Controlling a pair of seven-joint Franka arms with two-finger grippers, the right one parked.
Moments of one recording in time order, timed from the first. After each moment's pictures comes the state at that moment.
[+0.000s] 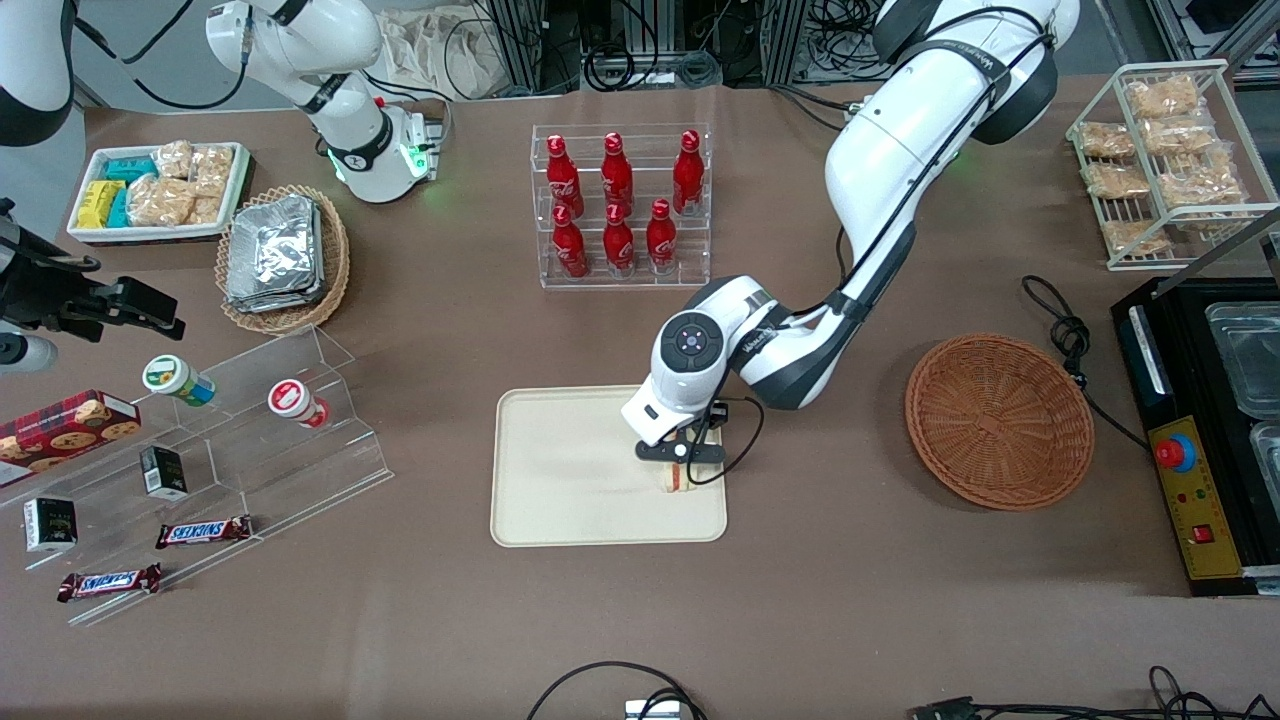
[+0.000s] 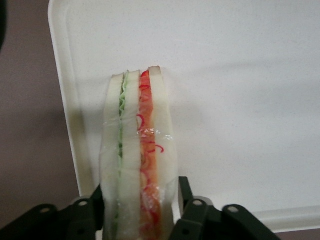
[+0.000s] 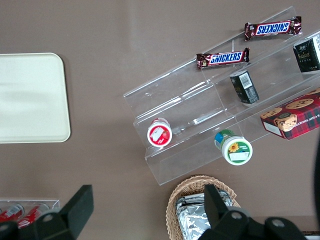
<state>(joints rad) -0.40 0.86 -0.40 -1.38 0.32 2.19 -0.79</state>
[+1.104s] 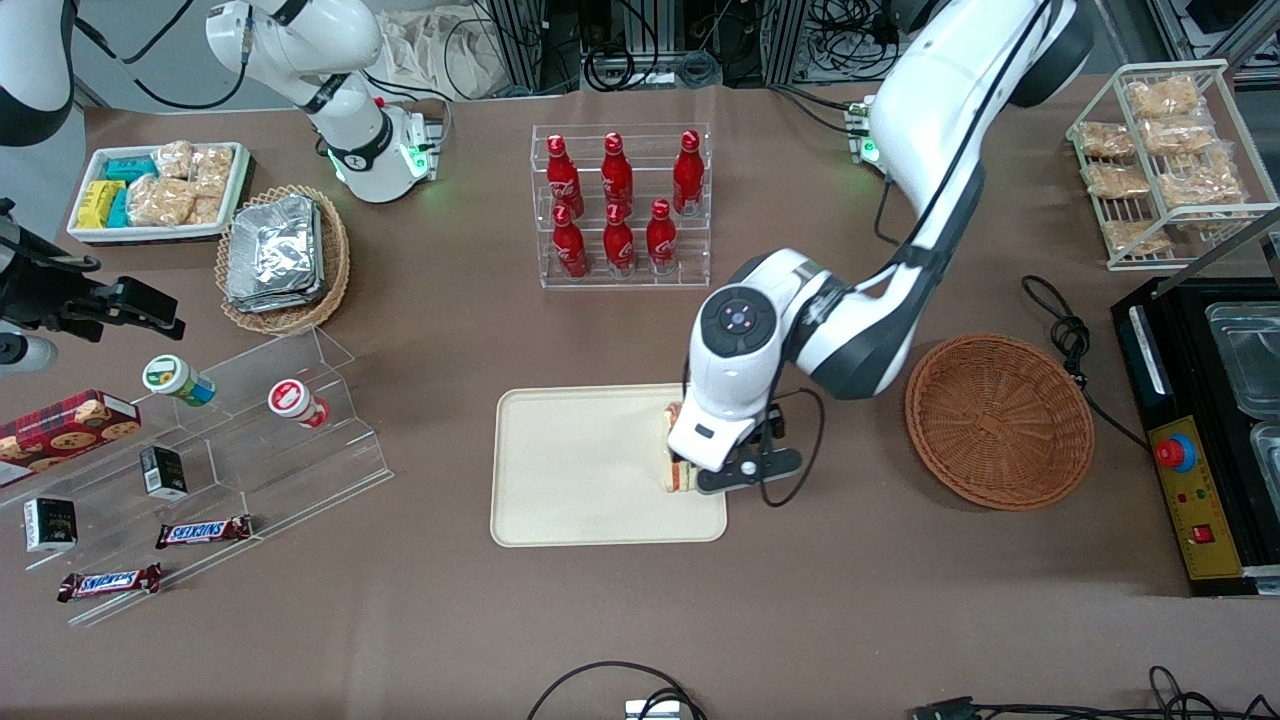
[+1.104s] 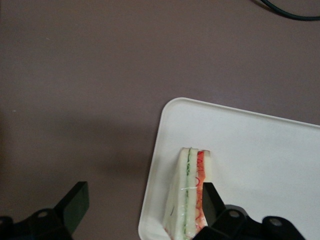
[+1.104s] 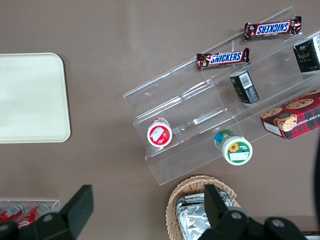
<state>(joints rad) -0.39 0.68 -0.30 -1.27 0.33 1.96 -0.98</state>
